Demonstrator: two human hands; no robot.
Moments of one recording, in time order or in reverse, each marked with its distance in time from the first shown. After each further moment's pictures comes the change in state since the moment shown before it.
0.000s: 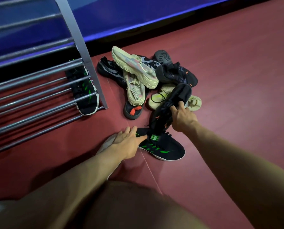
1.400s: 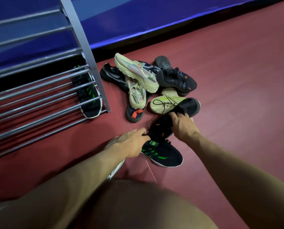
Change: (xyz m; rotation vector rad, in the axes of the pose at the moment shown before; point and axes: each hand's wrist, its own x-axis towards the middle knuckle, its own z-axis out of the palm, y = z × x) left_hand -0.014 0.004 -0.027 -0.066 0.110 0.144; right_hand -0.032 -0.002 0.000 0.095 0.101 -0.107
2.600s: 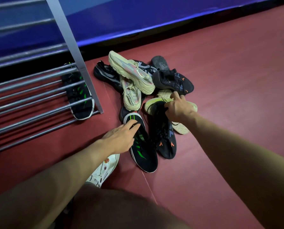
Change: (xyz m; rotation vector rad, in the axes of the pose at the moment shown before) left_hand 0.019 -0.034 0.000 -0.105 0.134 0.005; right_hand 0.070 0.008 -0.050 -0.064 -0.101 0.012
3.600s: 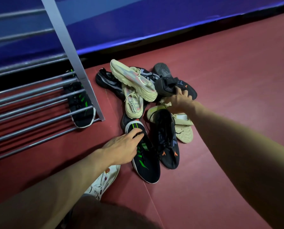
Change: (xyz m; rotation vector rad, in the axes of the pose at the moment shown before) left_hand 0.002 0.000 -0.004 -0.040 0.029 0.075; right_hand 0.071 0.011 -0.020 -0.041 -0.169 0.089
